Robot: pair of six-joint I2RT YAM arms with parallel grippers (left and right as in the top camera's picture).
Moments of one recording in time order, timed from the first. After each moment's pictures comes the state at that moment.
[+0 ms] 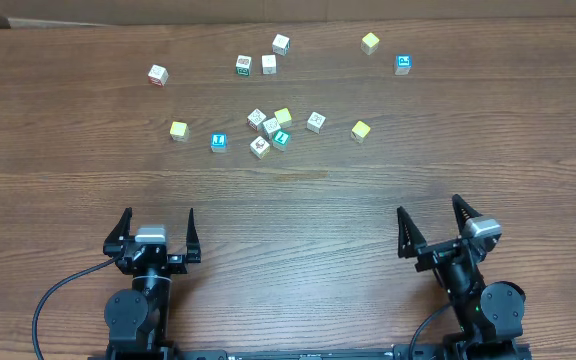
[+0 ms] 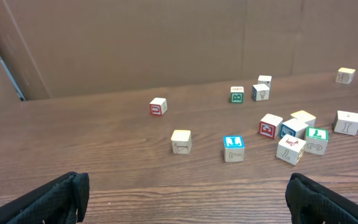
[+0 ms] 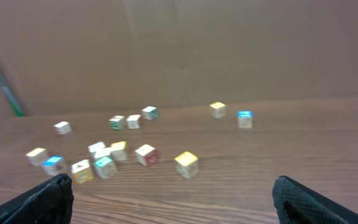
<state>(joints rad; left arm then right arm) -0.02 0.02 0.01 -0.08 -0.04 0.09 0.12 0.01 0.02 -0.01 -0.15 0.18</state>
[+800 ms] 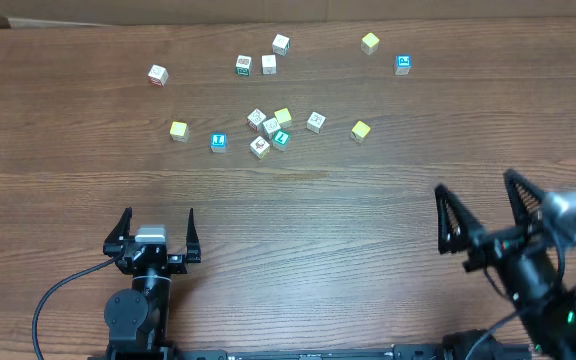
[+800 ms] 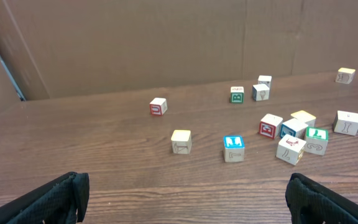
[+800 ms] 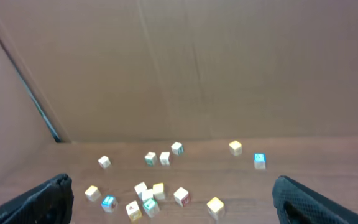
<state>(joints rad) -0.02 0.02 0.01 -0.08 -0.04 0.09 0.12 0.43 0.90 -0.54 -0.17 0.23</state>
